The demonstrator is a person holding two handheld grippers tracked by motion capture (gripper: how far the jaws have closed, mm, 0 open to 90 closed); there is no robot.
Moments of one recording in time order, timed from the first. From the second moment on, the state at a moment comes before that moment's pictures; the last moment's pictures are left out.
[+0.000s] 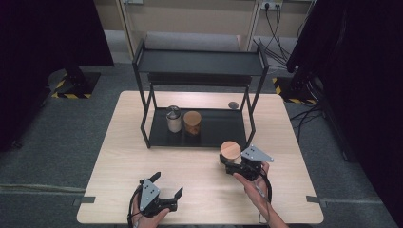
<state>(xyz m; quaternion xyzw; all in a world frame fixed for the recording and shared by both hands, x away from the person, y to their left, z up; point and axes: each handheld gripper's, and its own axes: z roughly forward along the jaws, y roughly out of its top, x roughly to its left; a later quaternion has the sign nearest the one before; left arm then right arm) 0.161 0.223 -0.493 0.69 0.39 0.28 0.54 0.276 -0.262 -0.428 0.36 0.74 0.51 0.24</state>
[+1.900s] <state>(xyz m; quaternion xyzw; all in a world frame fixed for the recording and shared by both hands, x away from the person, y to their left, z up) 0.161 0.223 -0.493 0.69 0.39 0.28 0.55 0.320 -0.244 -0.416 0.36 0.75 0.51 0.23</state>
